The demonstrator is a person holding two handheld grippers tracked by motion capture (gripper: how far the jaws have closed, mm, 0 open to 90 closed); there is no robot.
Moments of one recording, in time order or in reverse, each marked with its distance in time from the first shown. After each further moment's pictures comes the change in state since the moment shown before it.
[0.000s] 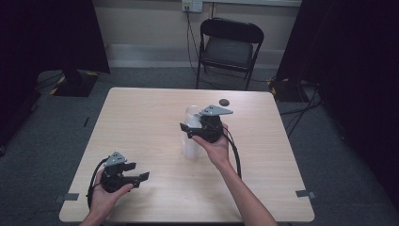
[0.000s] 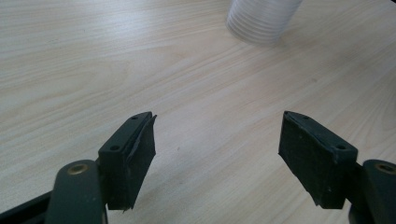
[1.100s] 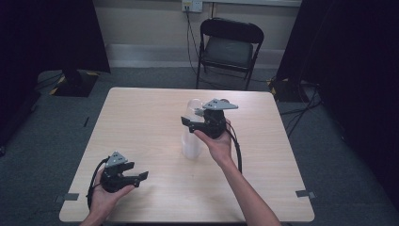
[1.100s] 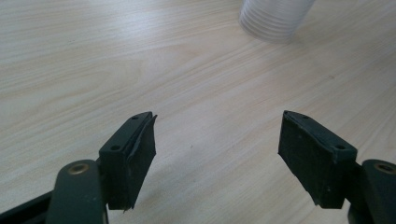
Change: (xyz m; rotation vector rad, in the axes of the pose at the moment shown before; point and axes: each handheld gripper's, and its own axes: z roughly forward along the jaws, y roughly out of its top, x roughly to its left) left arm -0.001 -0.001 0.001 0.006 0.049 0.015; right arm 0.003 0.022 -0.017 -0.045 0.003 0.027
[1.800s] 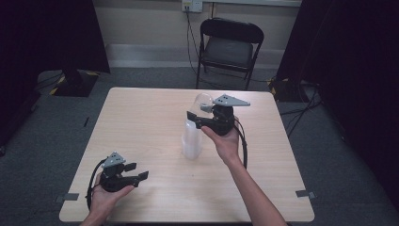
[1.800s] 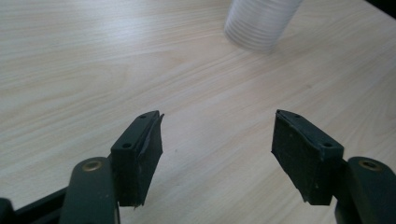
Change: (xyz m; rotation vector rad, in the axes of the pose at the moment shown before) left arm 0.001 -0.002 -0.004 -0.039 -0.066 -0.036; right arm -0.005 0.016 -0.027 -0.063 0.007 0.028
